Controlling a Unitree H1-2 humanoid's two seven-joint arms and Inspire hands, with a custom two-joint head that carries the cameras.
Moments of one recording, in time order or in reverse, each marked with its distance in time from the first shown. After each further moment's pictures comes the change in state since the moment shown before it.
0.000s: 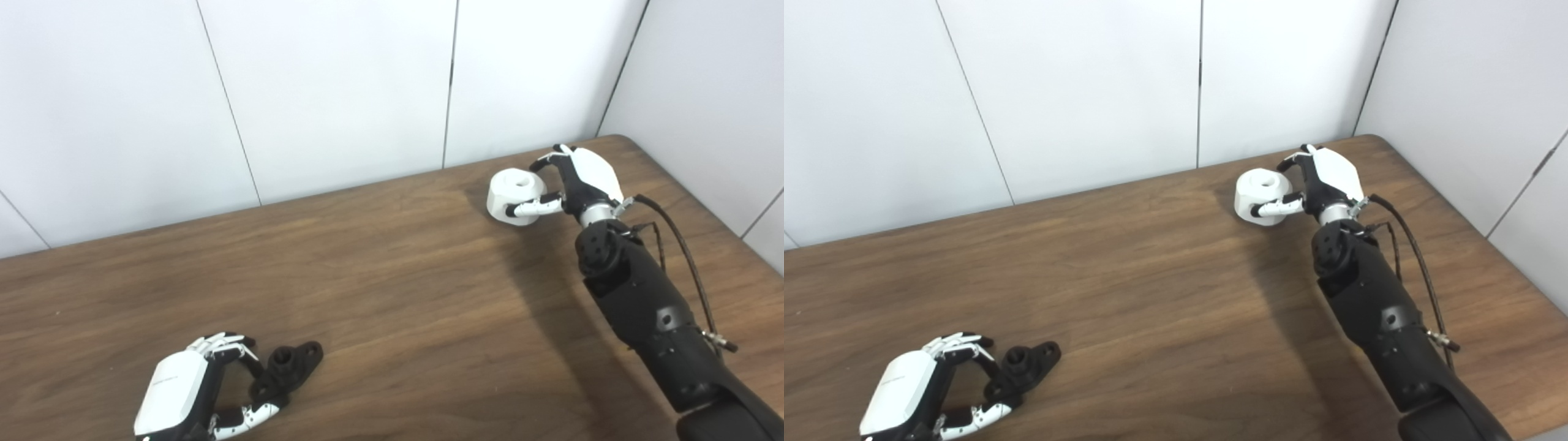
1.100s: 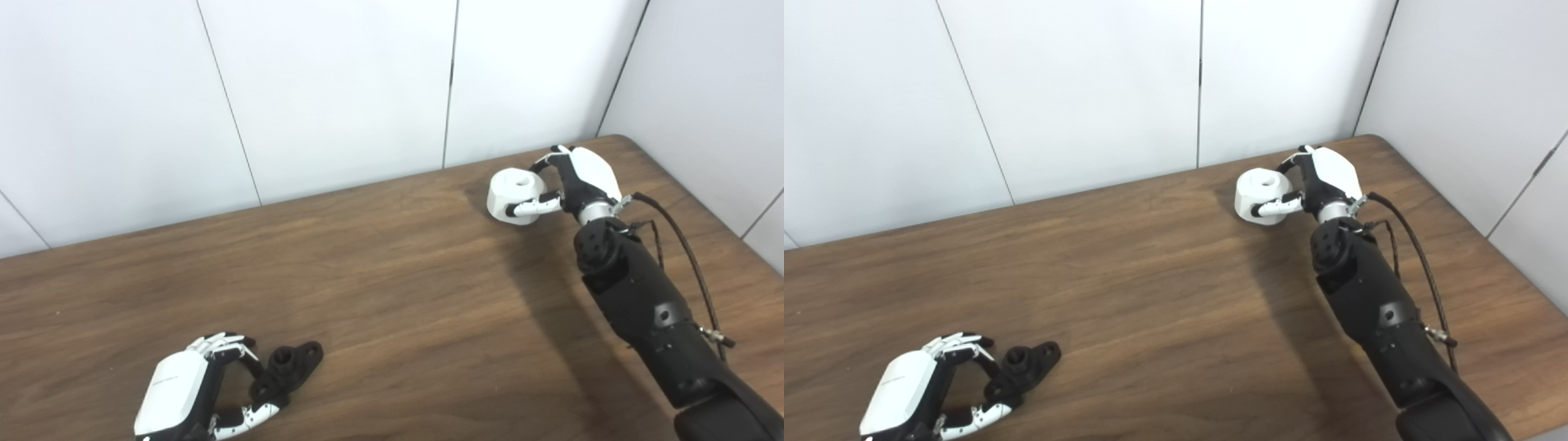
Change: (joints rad) left arm 0.000 0.000 0.000 0.000 0.001 0.000 0.000; right arm -0.009 0.000 0.003 0.027 0.009 -0.006 -0.003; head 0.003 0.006
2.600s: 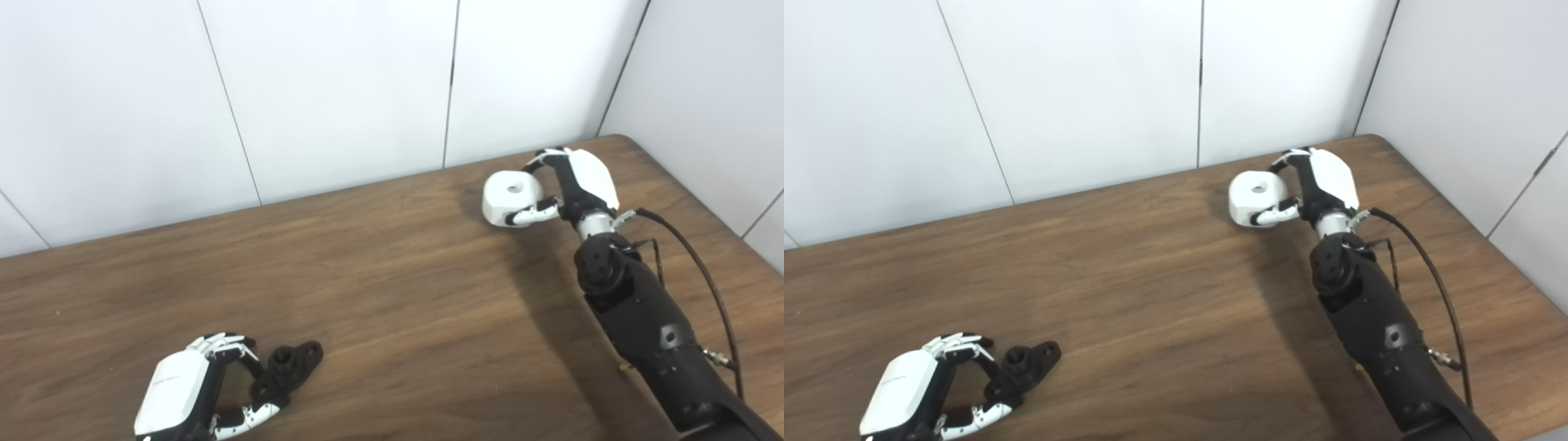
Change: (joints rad) left arm 0.003 -0.007 -0.003 -0.014 0.026 0.015 -0.017; right arm 0.072 0.023 -0.014 -0.128 0.047 -0.132 -0.047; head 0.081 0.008
